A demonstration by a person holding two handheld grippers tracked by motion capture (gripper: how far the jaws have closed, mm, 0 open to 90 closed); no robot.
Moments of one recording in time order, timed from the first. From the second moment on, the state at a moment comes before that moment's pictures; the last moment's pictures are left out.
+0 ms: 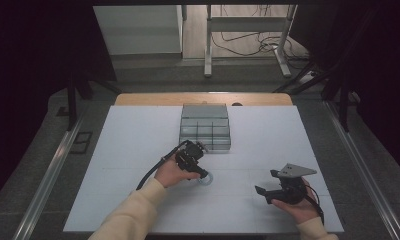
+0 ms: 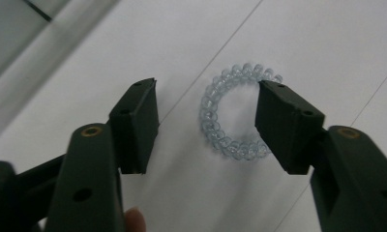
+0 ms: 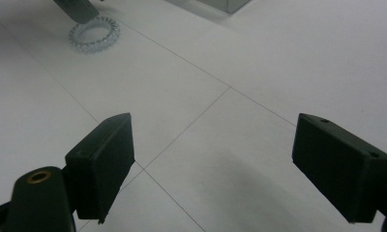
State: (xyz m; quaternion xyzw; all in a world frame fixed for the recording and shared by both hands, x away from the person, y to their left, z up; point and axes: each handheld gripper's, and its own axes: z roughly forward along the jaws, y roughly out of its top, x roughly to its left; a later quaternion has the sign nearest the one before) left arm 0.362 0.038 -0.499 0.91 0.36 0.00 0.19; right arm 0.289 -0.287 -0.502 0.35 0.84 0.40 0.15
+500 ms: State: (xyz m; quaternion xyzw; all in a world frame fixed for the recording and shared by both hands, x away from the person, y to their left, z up) left arm 0.358 0.031 -0.505 0.92 0.34 0.01 0.17; right arm 0.289 -0.287 -0.502 0.35 0.84 0.39 0.15
